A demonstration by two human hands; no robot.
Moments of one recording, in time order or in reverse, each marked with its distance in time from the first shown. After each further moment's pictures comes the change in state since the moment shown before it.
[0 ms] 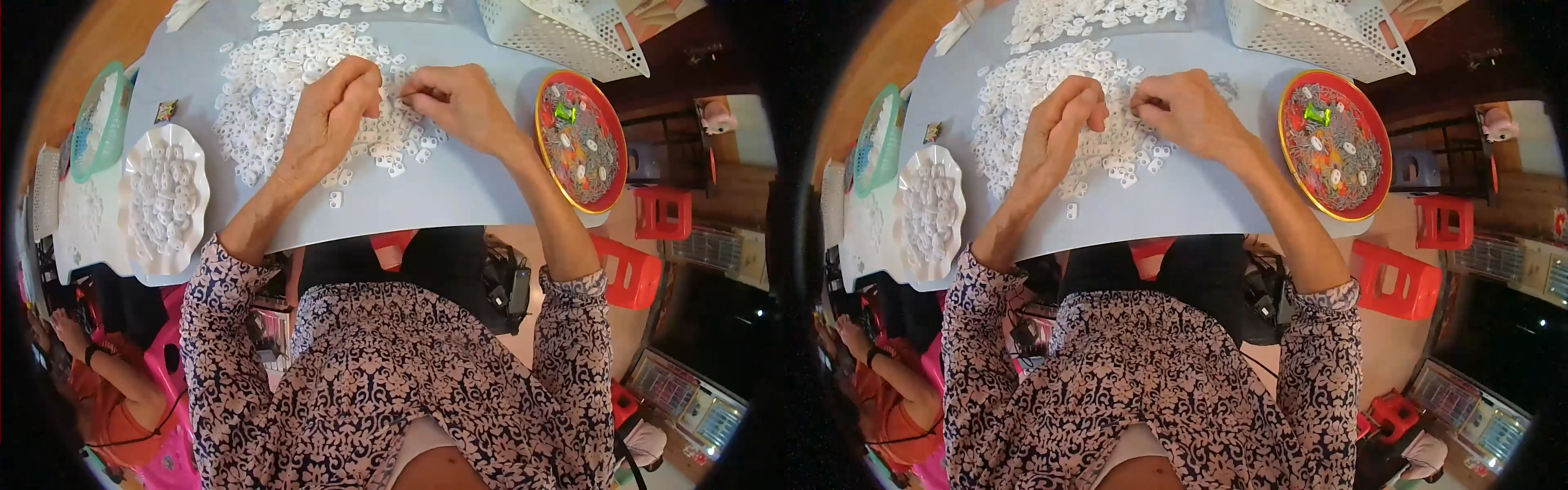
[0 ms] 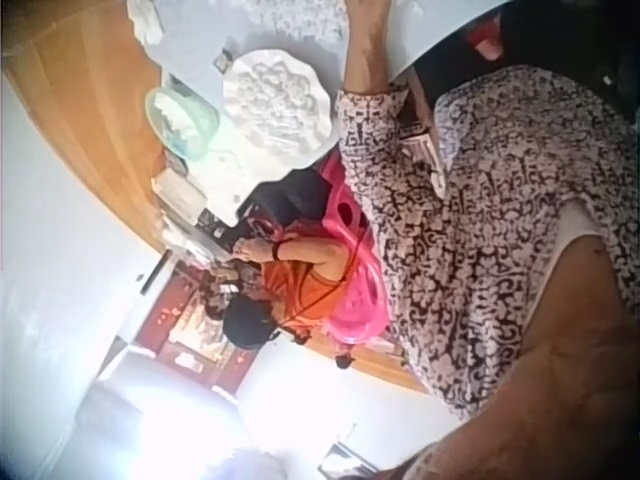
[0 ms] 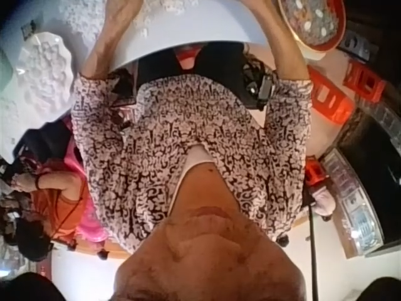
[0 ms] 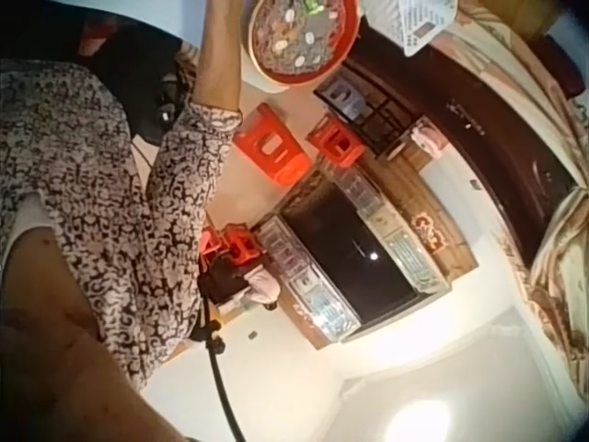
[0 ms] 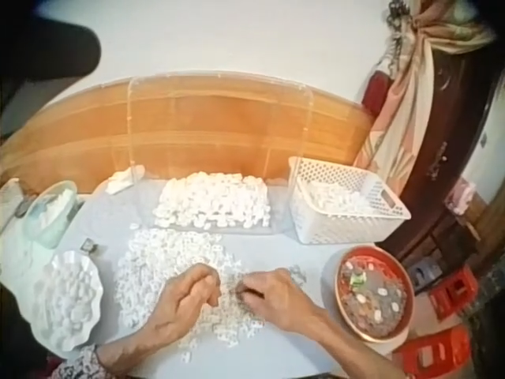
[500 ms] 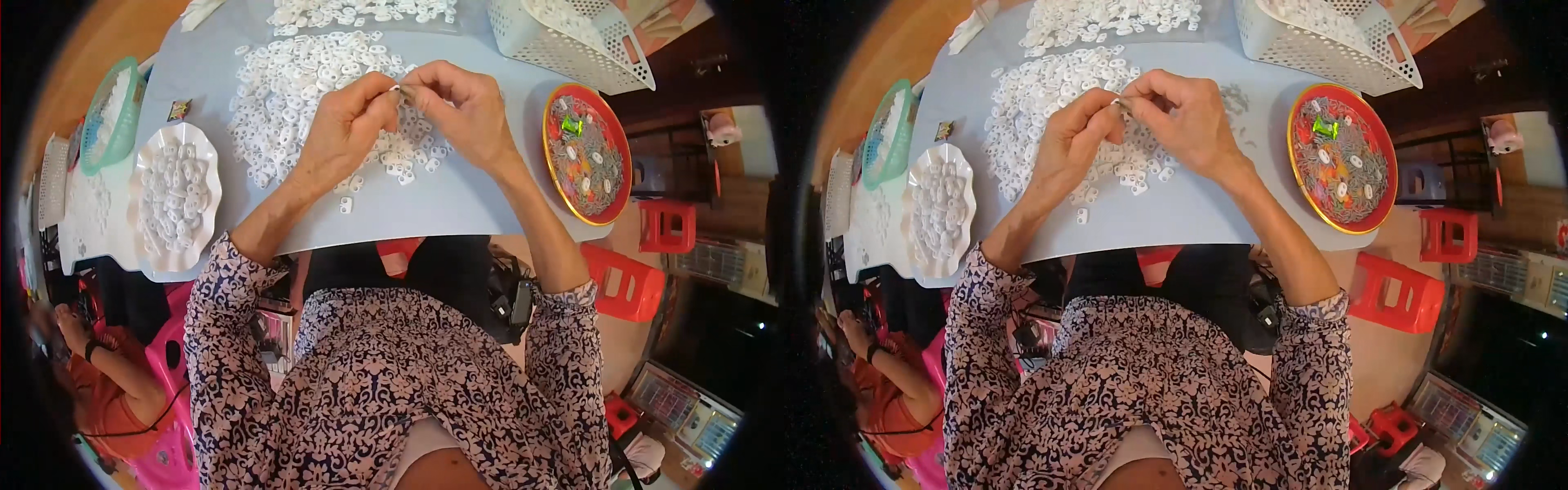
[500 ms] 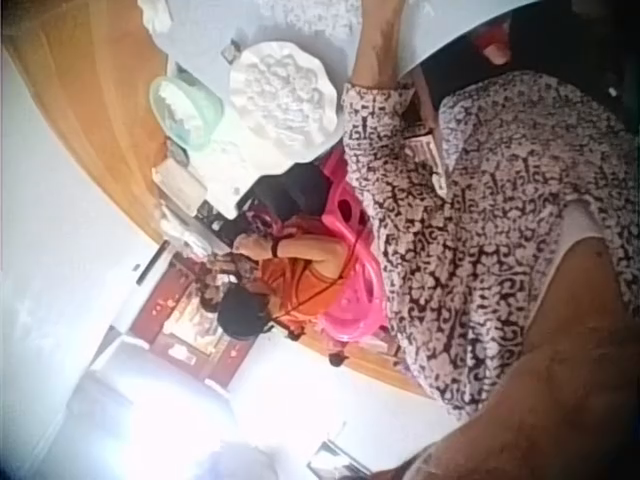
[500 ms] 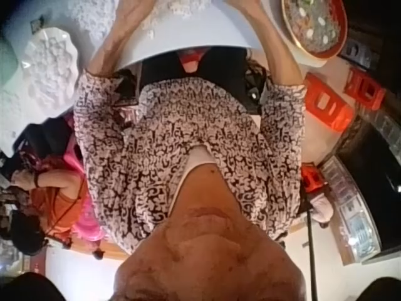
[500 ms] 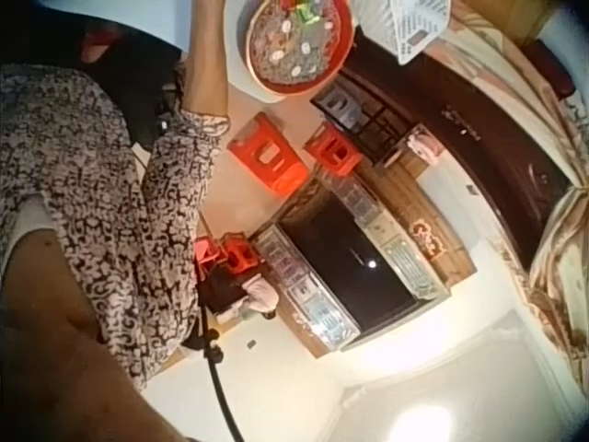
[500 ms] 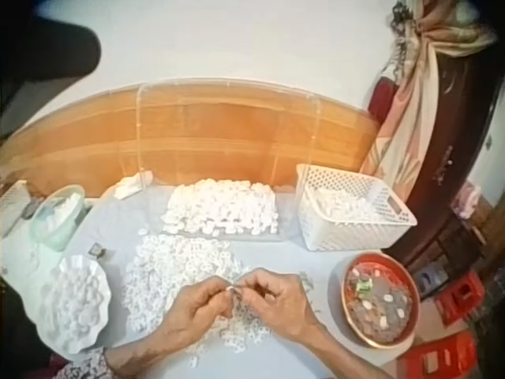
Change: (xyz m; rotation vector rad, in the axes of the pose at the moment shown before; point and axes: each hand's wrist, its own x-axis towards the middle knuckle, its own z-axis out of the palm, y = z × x) left_hand -0.002 -0.001 0.004 -0.041 -0.047 -0.059; right_hand 0.001 -0.014 0.010 0.383 0.231 0.051
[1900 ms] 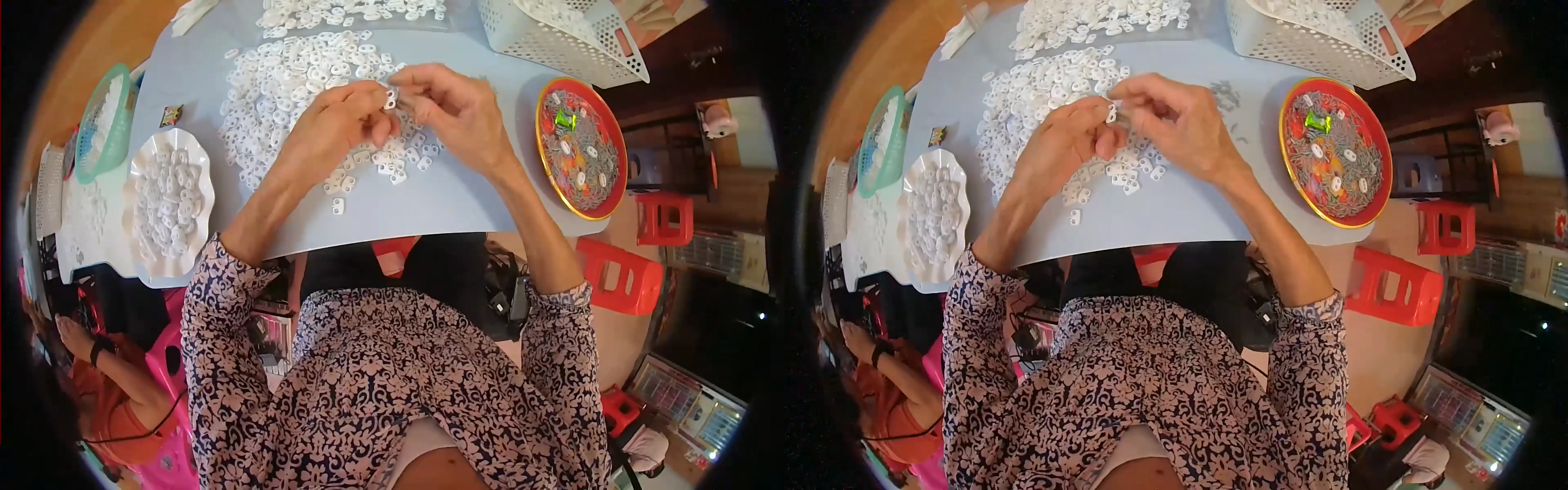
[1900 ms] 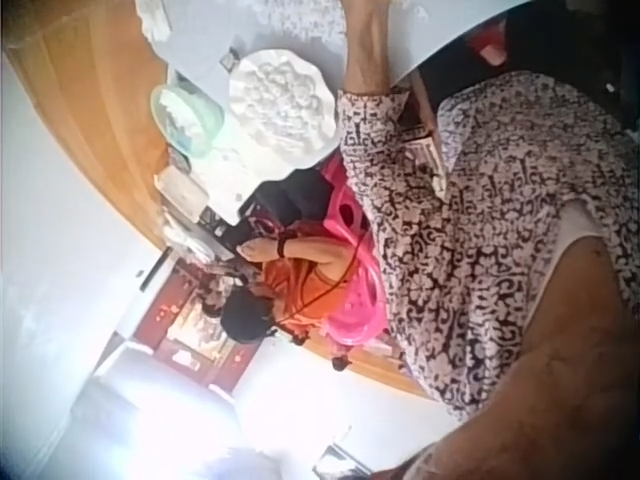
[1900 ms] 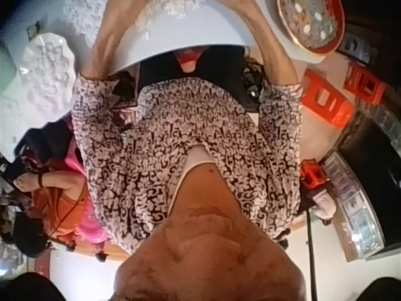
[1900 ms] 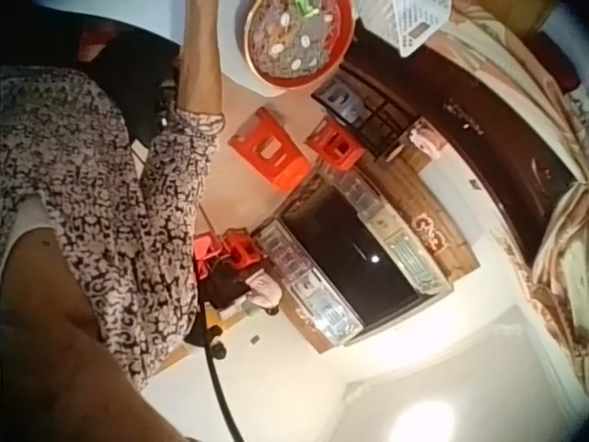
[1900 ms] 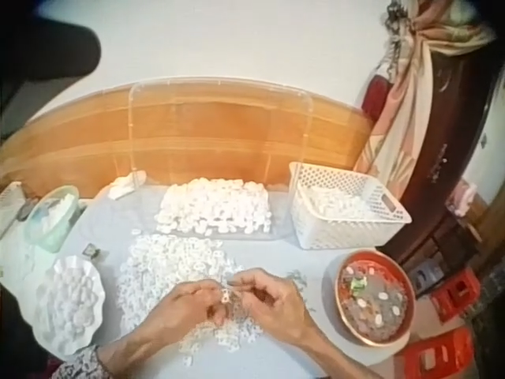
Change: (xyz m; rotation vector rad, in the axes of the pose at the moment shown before) left_hand 0.006 0.000 -0.006 -0.462 -0.140 -0.304; right_hand -0.009 -0.001 0.002 0.264 0.047 0.020
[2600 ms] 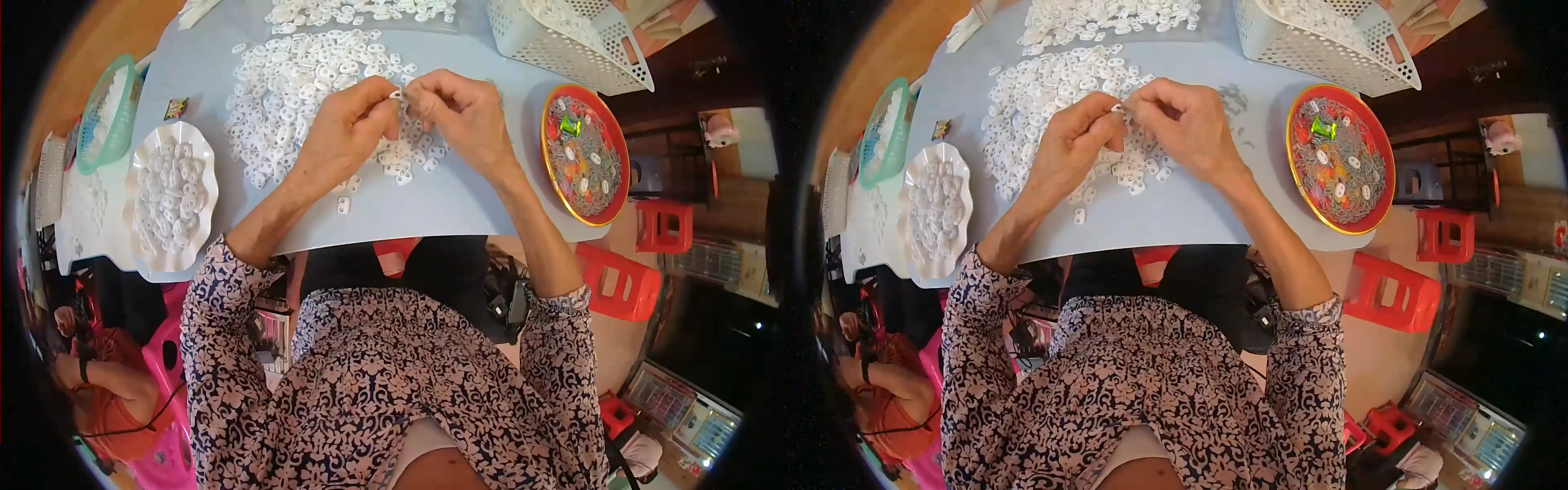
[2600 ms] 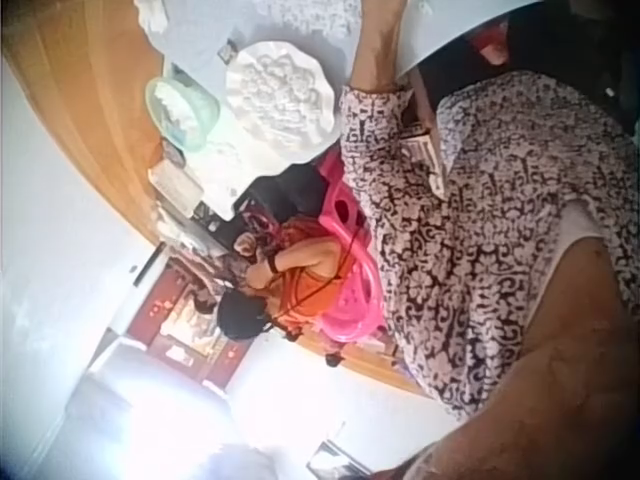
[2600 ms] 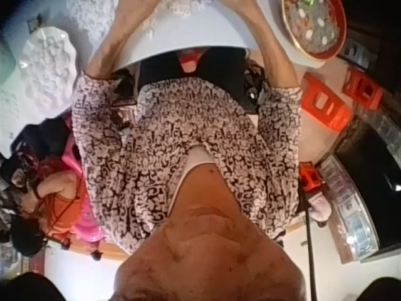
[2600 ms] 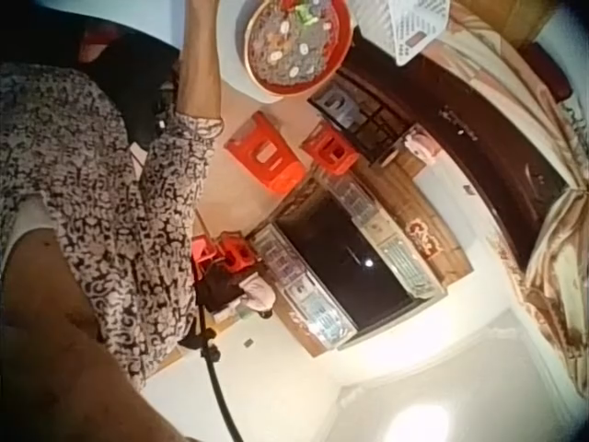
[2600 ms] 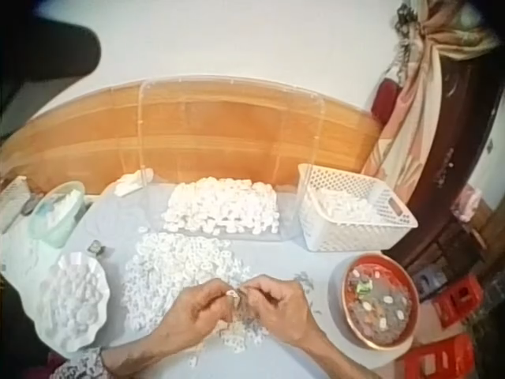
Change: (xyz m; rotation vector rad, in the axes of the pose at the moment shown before) left_hand -0.007 -0.004 0.006 0.489 0.107 0.276; right_hand 0.002 -0.001 0.002 -0.144 -0.013 0.095
